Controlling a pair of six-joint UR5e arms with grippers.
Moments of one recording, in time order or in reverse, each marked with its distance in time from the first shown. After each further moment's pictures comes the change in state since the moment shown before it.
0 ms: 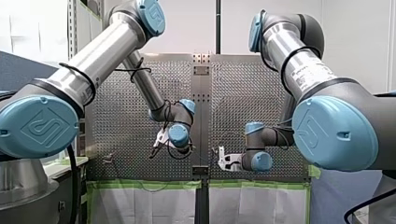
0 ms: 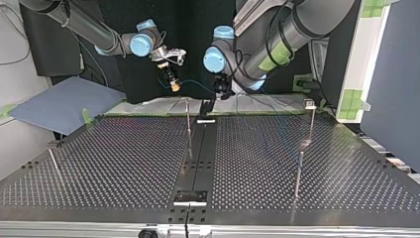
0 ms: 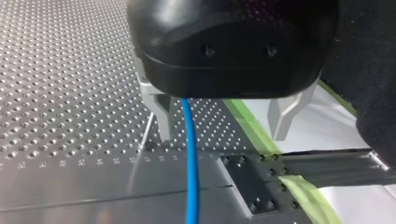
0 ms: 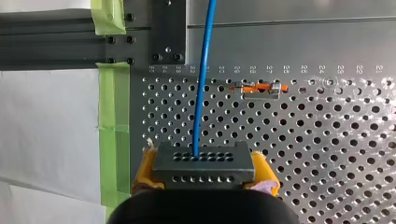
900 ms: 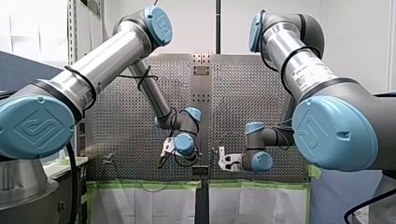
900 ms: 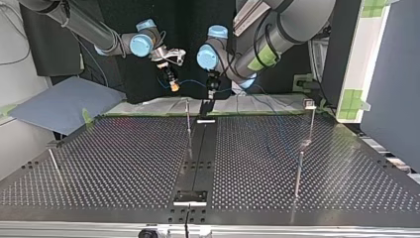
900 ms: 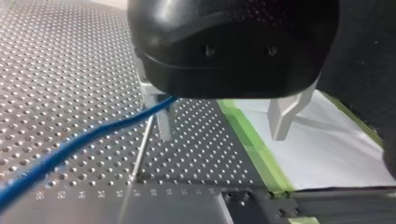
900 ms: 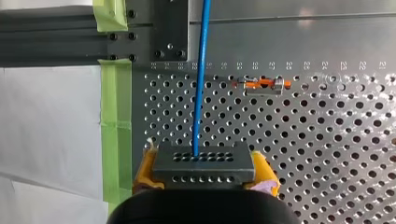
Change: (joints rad) left arm -0.045 -0.089 0.054 0.050 0.015 -0.097; right arm -0.002 0.000 0.000 0.007 0.007 0.000
